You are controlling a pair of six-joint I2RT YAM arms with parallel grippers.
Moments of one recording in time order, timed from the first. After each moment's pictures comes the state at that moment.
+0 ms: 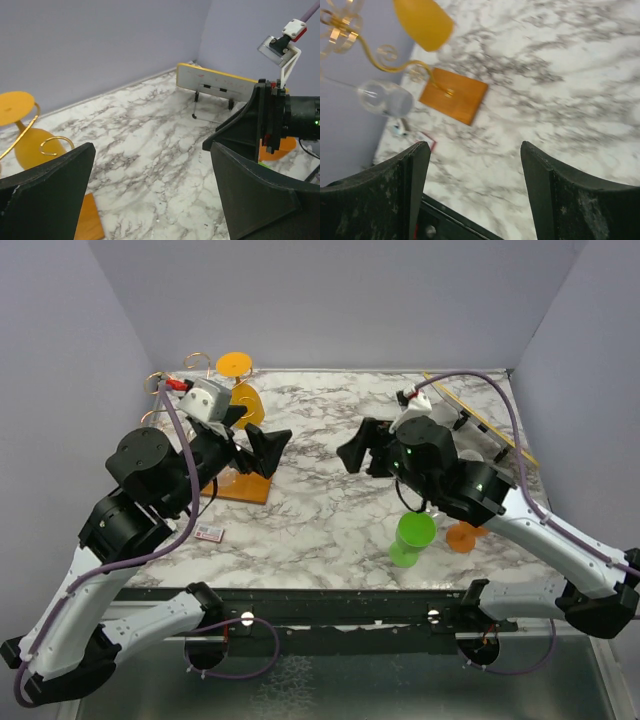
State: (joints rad) left arm -0.74 0.89 1.48 -0.56 -0.12 -0.09; right arm 0.96 1.23 1.38 -0.47 0.37 0.65
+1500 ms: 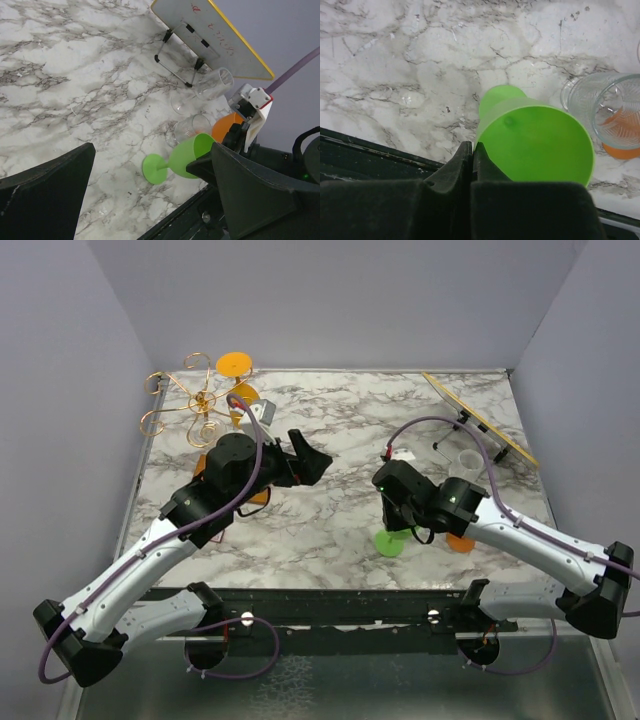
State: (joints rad) left arm -0.74 0.96 1.04 -0.32 -0.03 -0.63; right arm 0.96 1.19 1.10 -0.94 0.33 0.63
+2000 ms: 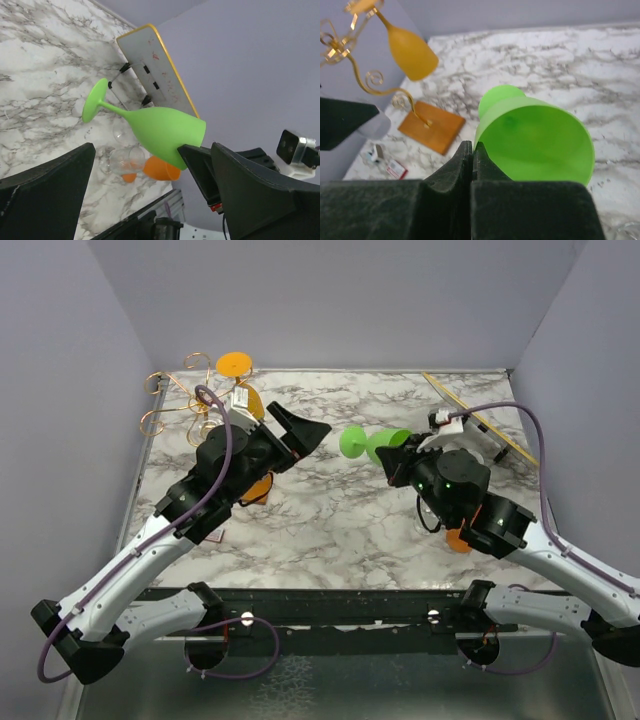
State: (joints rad) left arm -0.74 0.98 1.12 -0.28 -0.11 -1.01; right arm 0.96 0.96 1.05 -0.32 0.50 0.44
